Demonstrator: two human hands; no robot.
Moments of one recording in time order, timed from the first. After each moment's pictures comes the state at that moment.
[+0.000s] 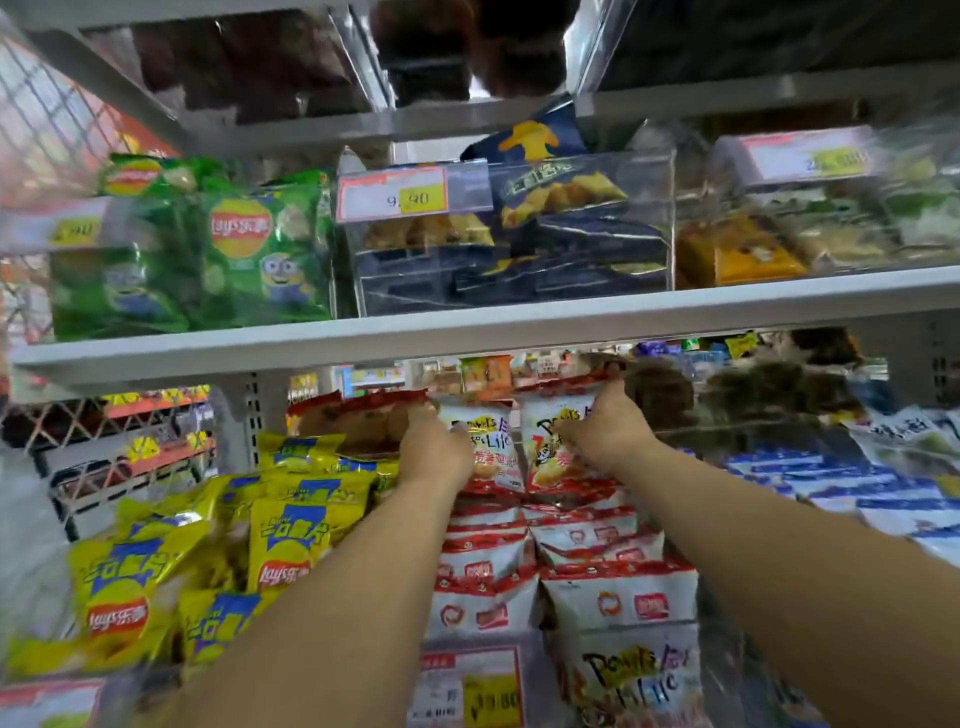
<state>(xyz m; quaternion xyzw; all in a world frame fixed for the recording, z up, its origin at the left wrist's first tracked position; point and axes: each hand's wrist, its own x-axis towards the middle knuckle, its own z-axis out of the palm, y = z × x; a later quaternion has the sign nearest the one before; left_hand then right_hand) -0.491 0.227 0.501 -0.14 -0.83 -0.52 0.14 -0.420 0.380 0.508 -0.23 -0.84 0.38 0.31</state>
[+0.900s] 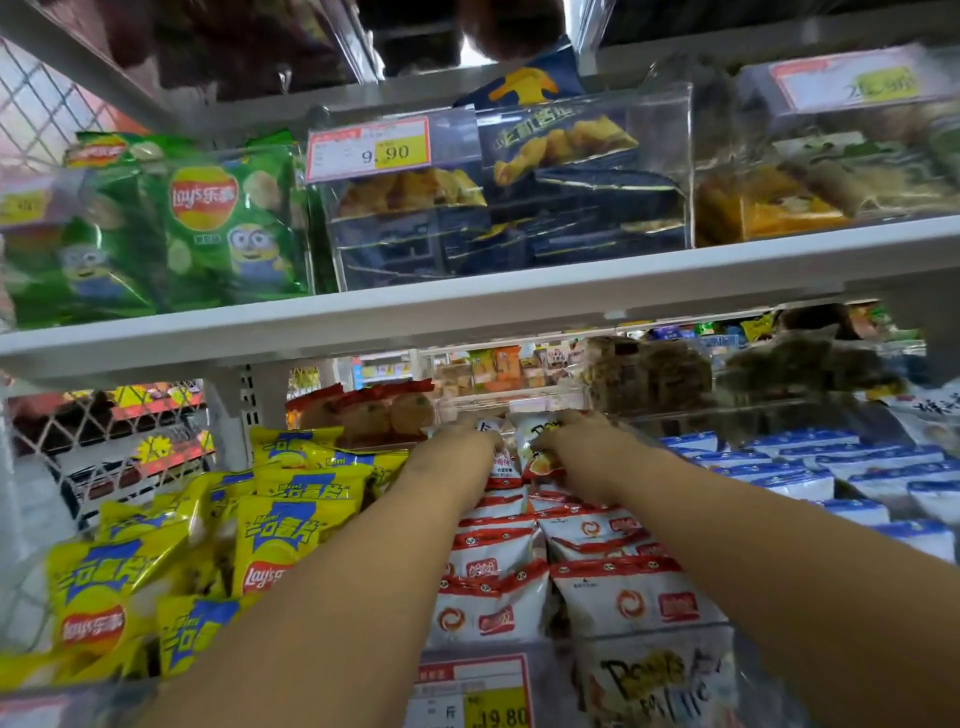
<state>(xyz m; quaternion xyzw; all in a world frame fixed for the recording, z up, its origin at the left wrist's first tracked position) -0.524 0.237 0.482 -0.32 -0.93 -0.02 0.20 -0.461 0.389 0.478 -0.10 -0.98 -0.06 0.15</state>
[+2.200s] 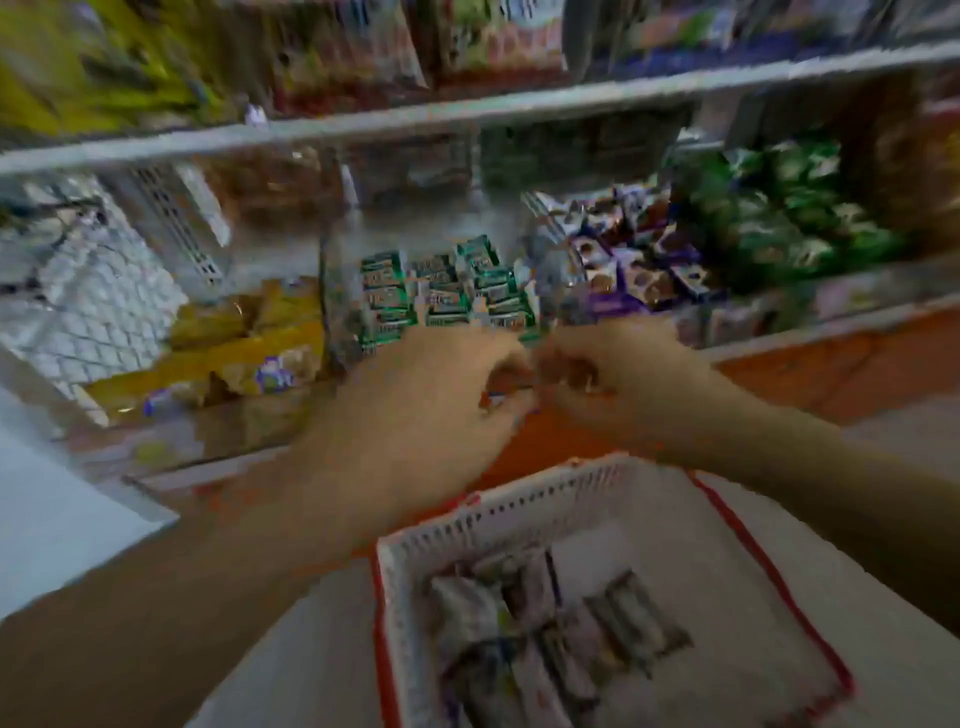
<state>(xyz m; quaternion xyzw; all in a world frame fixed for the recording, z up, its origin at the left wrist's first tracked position) -0.218 0.095 0.274 -0.51 -0.84 -0.18 -0.04 -0.134 0.265 0.237 -0.03 -0.97 0.19 0.13</state>
